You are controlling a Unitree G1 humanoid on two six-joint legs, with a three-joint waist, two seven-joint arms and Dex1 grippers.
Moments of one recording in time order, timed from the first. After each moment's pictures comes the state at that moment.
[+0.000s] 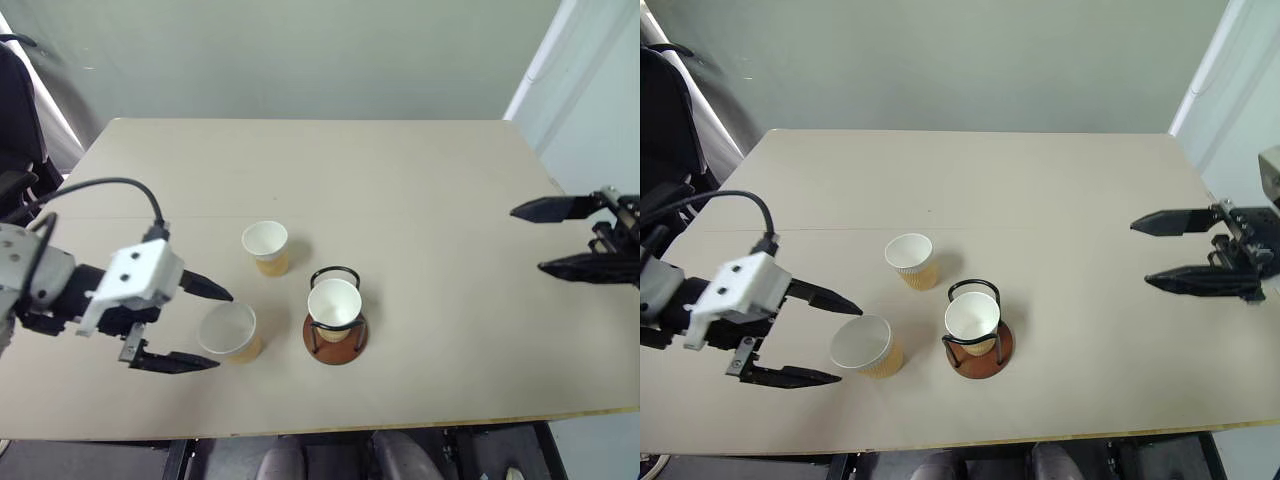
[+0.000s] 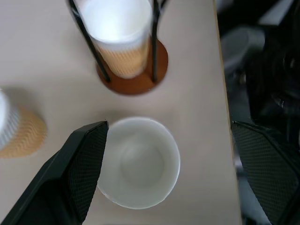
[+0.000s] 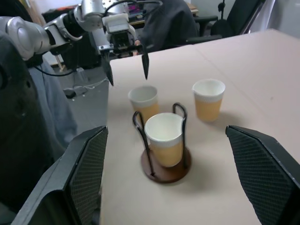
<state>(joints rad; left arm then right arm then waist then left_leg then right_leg) -0.12 1.32 0.28 -0.41 -0.56 0.45 -1.50 -0.43 -1.10 -0.39 -0.16 0.93 0.81 1.51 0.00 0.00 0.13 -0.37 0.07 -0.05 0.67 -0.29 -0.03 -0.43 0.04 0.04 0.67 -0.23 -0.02</state>
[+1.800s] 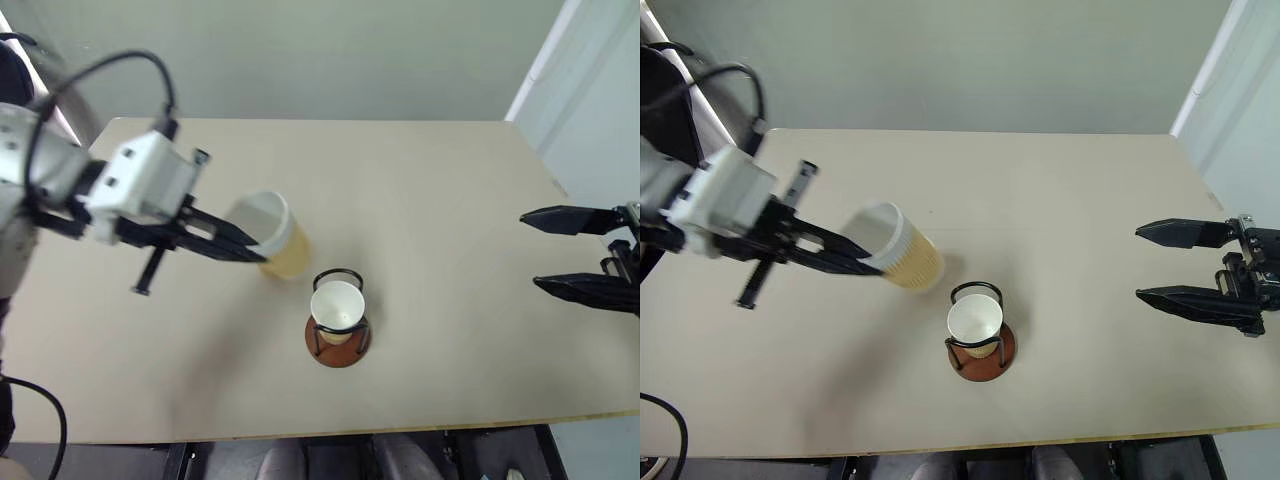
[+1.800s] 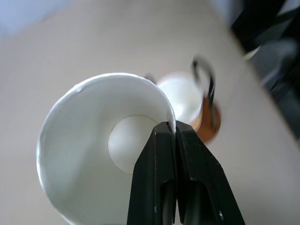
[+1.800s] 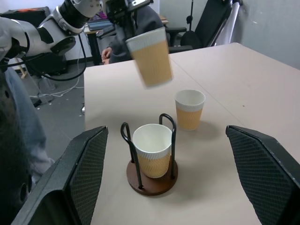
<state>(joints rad) -0.86 1.20 -0.14 -0.21 -0.71 0.35 -1.58 -0.23 -1.11 -0.61 -0.39 1.10 0.83 1.26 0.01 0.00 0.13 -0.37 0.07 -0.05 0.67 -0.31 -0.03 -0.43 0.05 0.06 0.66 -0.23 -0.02</state>
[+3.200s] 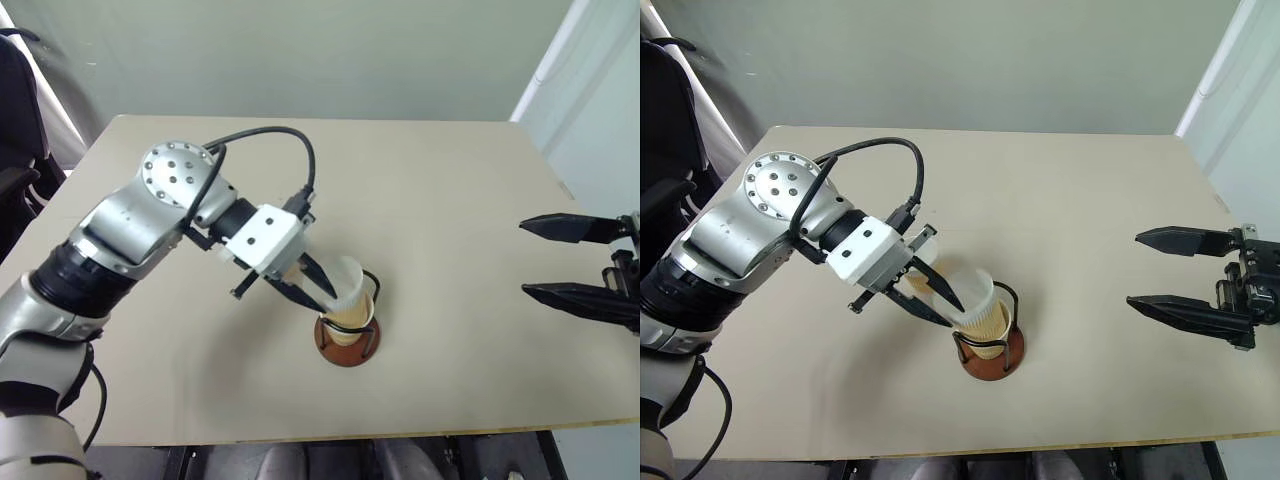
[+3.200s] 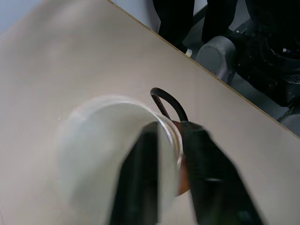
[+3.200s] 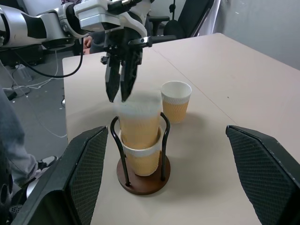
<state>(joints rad) -1.07 1.00 -0.59 -0.10 -0.59 0.05 -1.58 -0.12 -1.11 -0.71 -0.50 1.13 0.84 1.15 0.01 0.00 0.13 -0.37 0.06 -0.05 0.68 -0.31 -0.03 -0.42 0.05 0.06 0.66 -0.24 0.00</state>
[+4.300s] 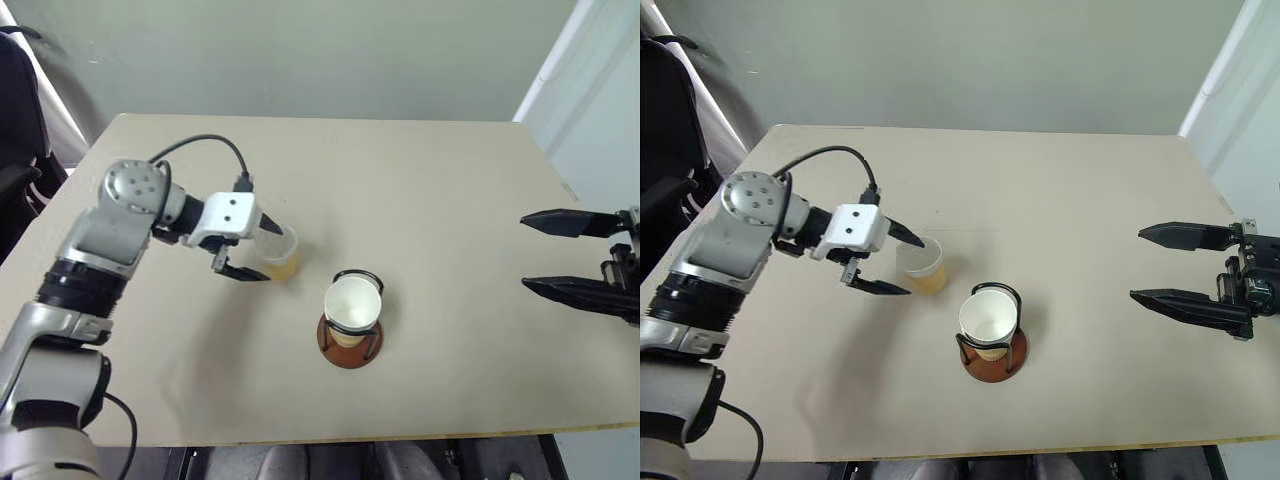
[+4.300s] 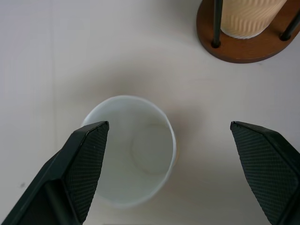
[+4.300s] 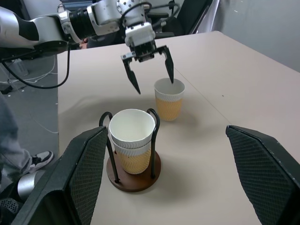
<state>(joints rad) -0.91 0.90 -0.33 0.32 -0.10 -0.04 -1.53 -0.15 -1.12 -0.65 -0.44 1.06 0.77 1.20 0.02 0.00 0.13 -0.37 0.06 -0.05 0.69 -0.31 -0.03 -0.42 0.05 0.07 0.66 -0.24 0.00</state>
